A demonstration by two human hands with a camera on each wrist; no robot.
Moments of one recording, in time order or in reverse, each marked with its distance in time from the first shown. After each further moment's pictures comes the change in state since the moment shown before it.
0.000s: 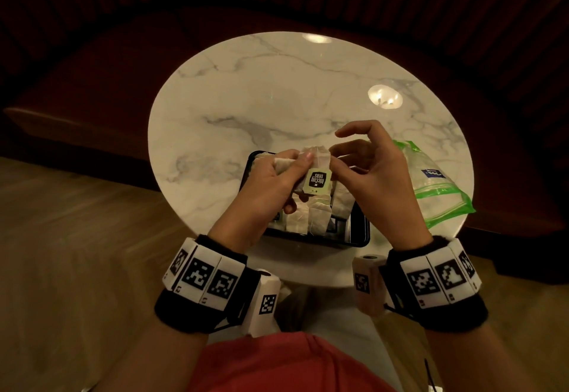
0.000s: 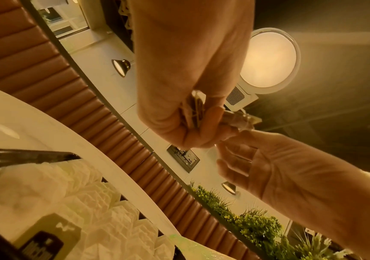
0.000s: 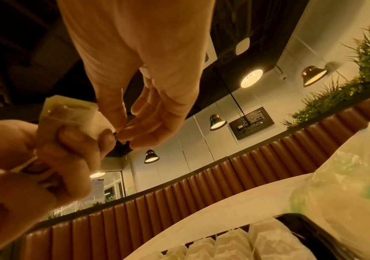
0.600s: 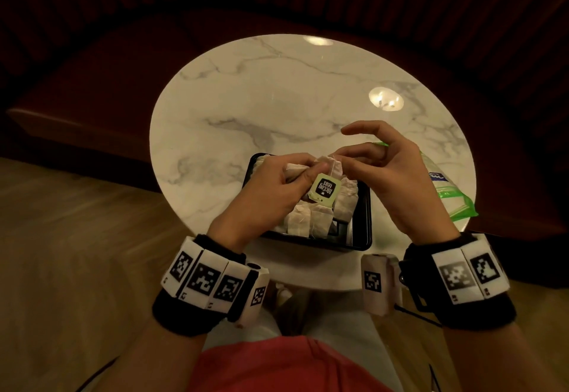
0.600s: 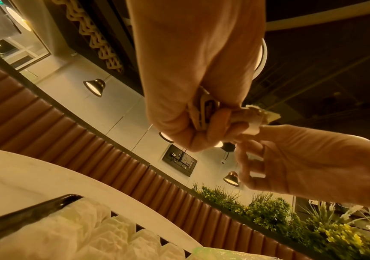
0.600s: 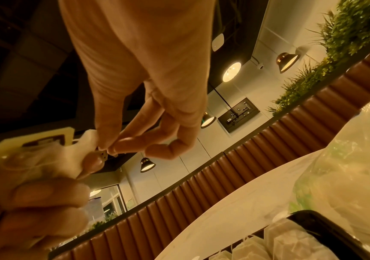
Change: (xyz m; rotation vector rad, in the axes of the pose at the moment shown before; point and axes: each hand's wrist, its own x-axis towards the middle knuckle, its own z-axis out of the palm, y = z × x) left_hand -0.002 0.009 -0.003 0.126 -0.127 0.213; right_hand 0.008 -0.007 -0.016 0.218 -0.086 0.124
